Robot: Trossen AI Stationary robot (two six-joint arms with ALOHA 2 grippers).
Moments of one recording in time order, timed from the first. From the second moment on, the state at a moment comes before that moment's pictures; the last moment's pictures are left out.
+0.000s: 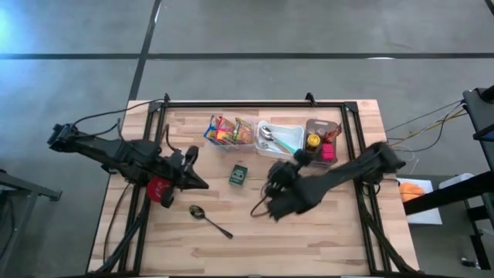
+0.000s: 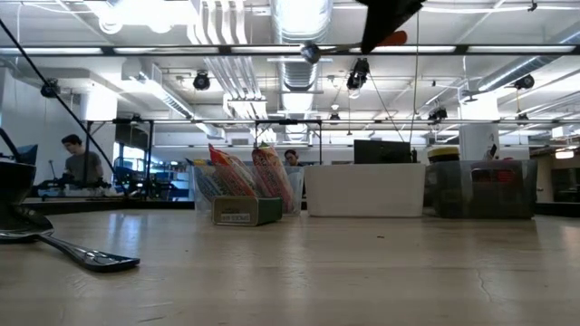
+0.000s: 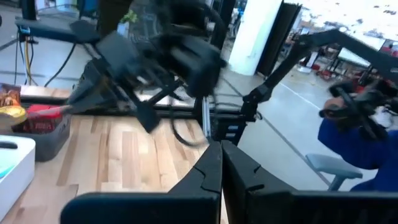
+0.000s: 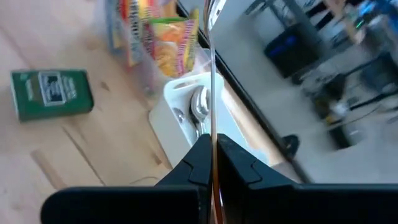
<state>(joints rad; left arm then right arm) -0.28 0.88 0.79 -0.06 0.09 -0.23 0.42 1.90 1.73 -1.48 0.99 0.99</state>
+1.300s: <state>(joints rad) -0.28 0.84 0.78 -0.27 0.08 -0.26 -0.37 1.39 0.90 -0.43 0.02 0.28</state>
